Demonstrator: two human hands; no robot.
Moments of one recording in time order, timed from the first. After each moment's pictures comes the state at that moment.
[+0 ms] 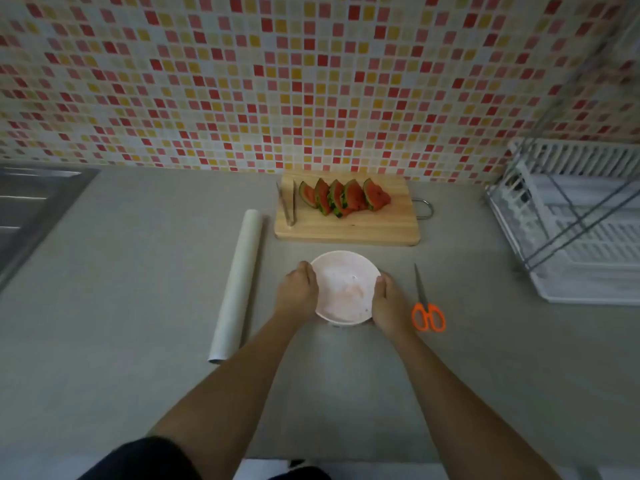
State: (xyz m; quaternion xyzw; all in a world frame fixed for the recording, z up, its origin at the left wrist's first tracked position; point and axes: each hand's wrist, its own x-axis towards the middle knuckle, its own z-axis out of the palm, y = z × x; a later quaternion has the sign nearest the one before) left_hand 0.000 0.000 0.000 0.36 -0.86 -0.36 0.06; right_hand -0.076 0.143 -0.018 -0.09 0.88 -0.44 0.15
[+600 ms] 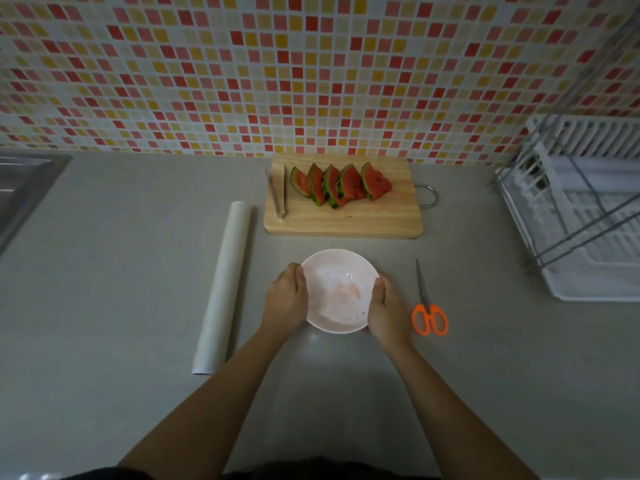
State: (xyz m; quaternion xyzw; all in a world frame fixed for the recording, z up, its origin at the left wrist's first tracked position) left_hand -0.001 -0.007 -0.024 0.36 -0.83 -0.41 0.09; right_hand -0.078 0.142 -0.023 -0.04 0.86 -0.48 0.18
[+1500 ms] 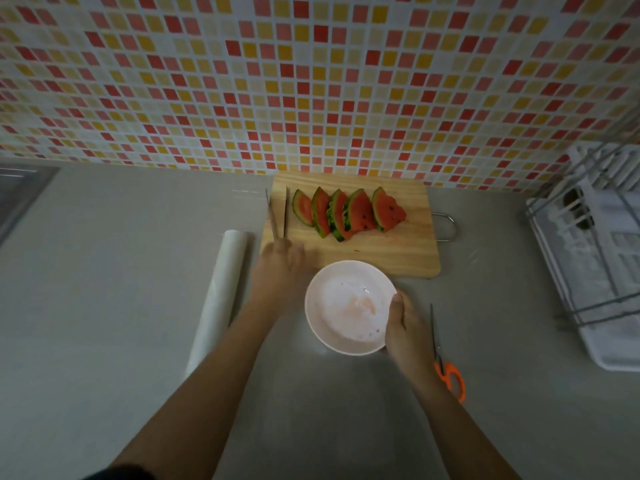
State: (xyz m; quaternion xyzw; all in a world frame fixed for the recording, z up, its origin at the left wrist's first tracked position) left_hand -0.085 -0.081 -0.006 0.37 -0.87 -0.29 0.12; right_hand -0.139 0.127 -0.017 -0.06 0.87 -0.45 0.18
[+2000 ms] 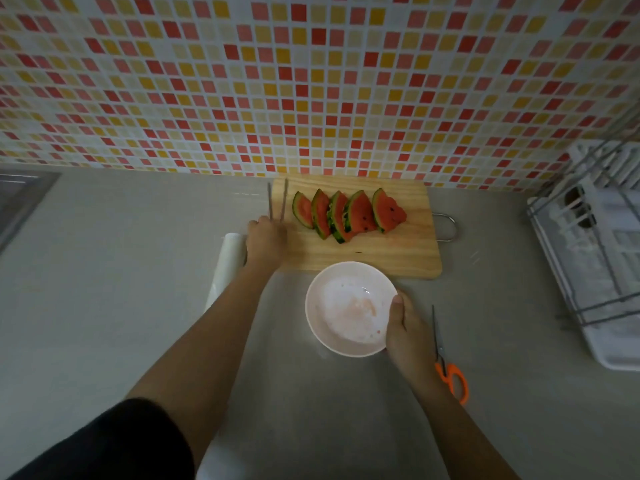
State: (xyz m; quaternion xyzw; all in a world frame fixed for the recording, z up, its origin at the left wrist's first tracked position) left_hand -0.130 -0.128 0.002 0.45 -0.85 -0.26 0.05; right_hand -0.139 0.127 -0.018 -0.07 0.88 -0.44 0.19
